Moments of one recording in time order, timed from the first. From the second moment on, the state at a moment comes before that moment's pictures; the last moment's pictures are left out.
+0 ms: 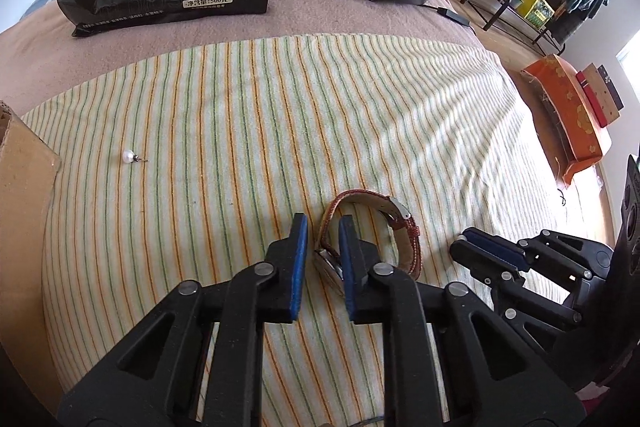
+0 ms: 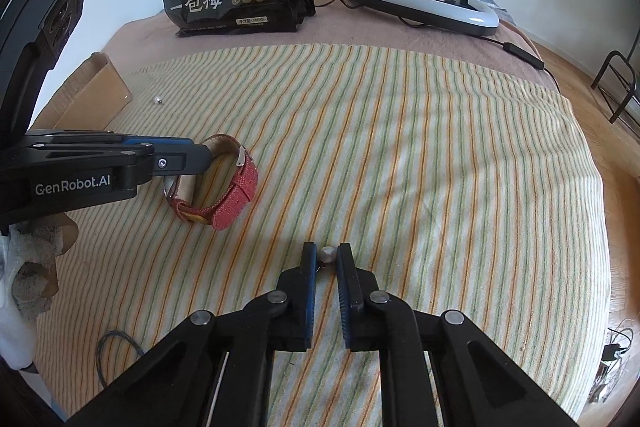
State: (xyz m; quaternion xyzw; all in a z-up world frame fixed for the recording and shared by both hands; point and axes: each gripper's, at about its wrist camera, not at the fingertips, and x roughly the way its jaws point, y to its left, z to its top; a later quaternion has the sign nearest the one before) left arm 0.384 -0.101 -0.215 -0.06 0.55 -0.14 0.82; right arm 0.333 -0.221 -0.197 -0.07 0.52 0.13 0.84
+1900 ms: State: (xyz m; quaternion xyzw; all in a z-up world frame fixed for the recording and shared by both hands) left arm 0.274 0.108 -0.057 -0.08 0.42 -0.05 0.90; right arm 0.277 -0.074 -0.046 -0.08 0.38 0.24 0.89
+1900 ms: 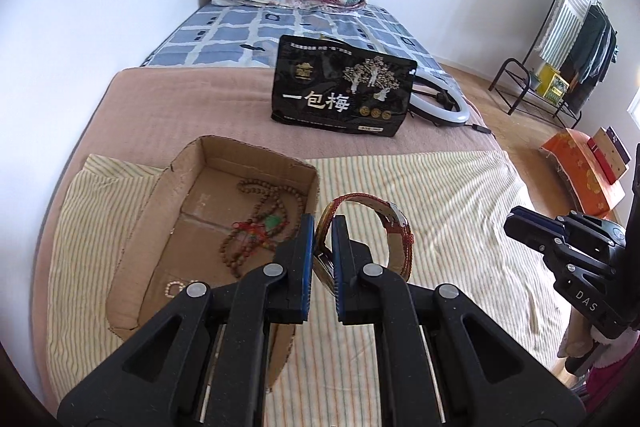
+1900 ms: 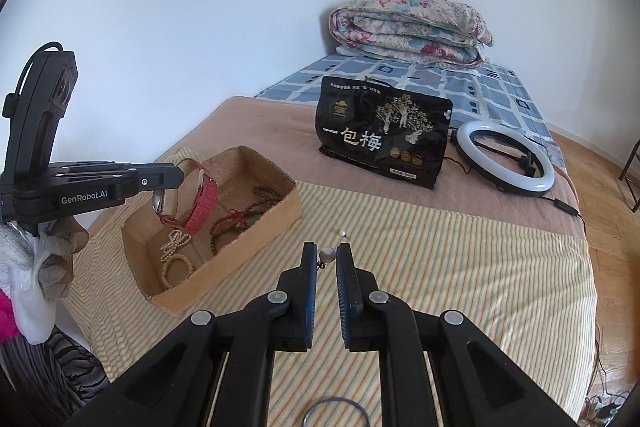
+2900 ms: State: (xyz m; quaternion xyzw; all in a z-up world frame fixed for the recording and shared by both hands) left arm 0.249 0.215 -0.107 -0.09 0.46 0.04 0.88; right arm 0.297 0.072 -0.088 -0.10 0.40 0.33 0.85
